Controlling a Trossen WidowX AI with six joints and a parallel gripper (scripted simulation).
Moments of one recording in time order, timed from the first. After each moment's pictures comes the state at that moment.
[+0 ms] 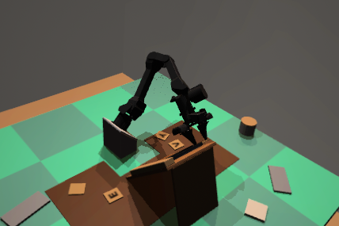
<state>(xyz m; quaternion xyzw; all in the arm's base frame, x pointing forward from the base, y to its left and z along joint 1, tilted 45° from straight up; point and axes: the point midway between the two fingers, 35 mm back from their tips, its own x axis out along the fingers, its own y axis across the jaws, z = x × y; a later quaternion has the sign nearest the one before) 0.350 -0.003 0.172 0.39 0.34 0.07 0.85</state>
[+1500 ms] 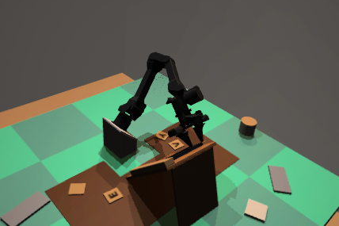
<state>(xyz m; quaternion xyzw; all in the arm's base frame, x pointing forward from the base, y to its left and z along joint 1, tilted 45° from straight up) 0.347 -0.019 0.155 0.39 0.34 0.07 0.85</state>
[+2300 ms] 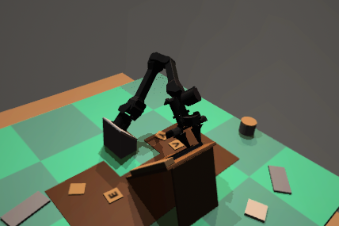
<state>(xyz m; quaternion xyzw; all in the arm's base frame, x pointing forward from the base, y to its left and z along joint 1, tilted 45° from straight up) 0.345 -0.027 0.146 0.39 0.34 0.07 0.85</state>
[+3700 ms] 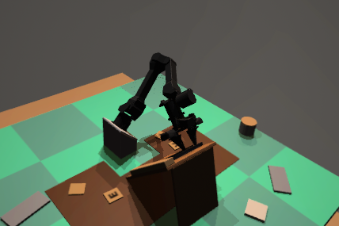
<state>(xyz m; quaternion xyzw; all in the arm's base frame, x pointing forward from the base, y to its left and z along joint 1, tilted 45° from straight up) 0.342 -0.045 0.128 0.39 0.34 0.07 0.86</state>
